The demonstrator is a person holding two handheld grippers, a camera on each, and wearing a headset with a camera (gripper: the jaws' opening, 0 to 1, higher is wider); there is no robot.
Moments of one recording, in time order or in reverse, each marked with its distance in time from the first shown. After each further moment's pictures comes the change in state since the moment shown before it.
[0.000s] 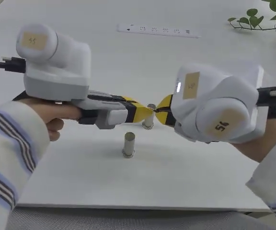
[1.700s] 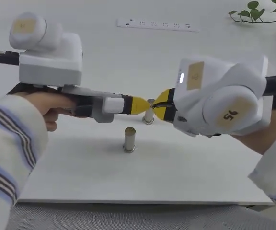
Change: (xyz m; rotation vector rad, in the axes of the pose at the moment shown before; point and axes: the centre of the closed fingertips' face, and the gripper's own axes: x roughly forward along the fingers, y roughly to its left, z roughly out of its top) left arm -0.006 -0.007 -0.003 -0.192 0.011 -0.047; right arm -0.003 0.005 0.009 -0.003 -0.060 0.042
